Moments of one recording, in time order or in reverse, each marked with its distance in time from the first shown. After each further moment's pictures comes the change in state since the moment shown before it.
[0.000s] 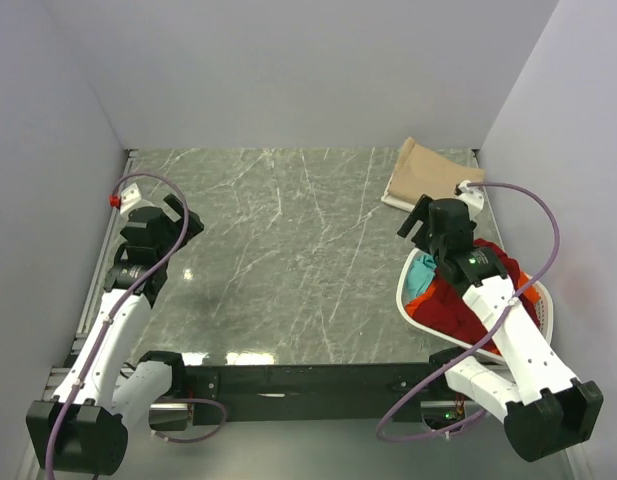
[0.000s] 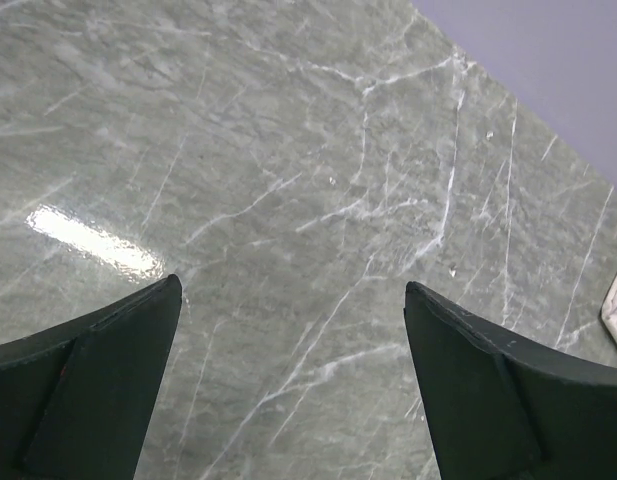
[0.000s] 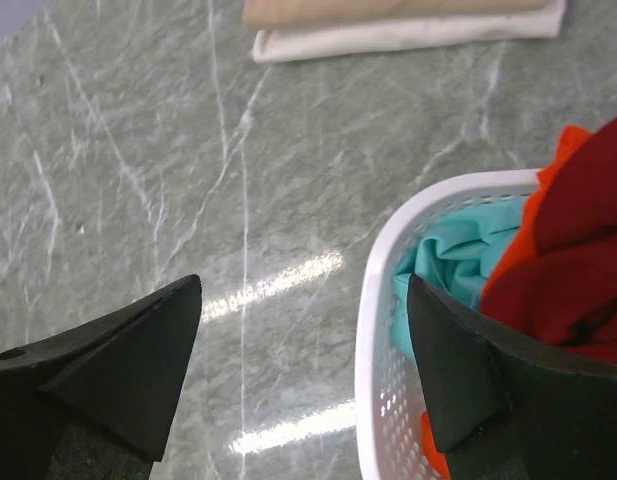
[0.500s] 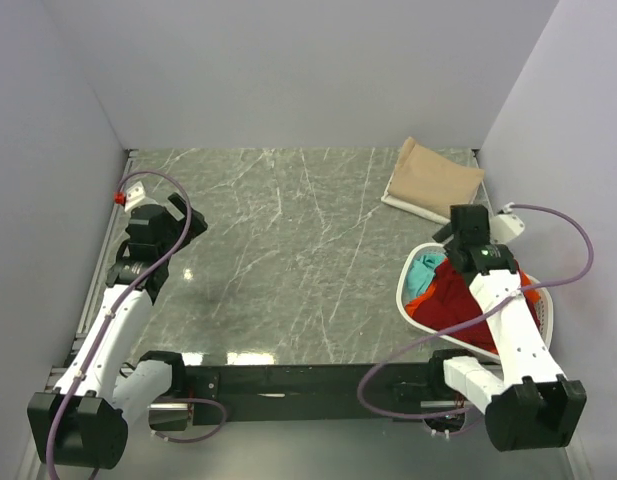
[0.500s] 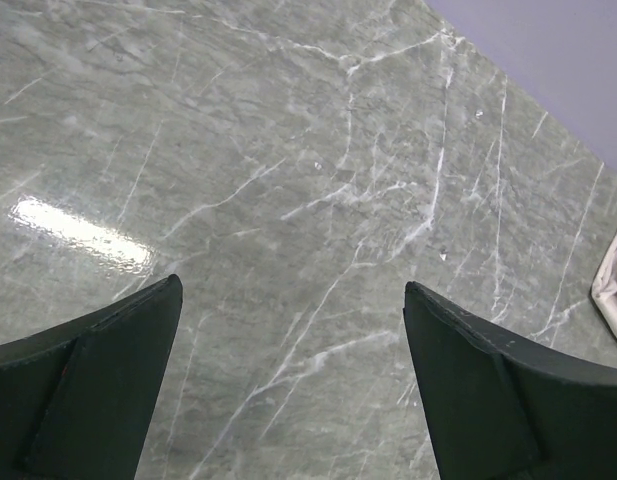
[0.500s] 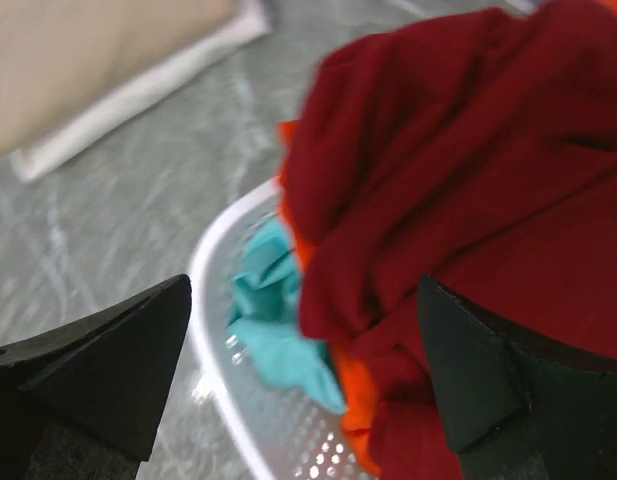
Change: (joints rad) left arm 0.000 0.033 0.005 0.016 0.039 0.000; right arm -0.175 0.025 -0.009 -0.192 0.201 0.212
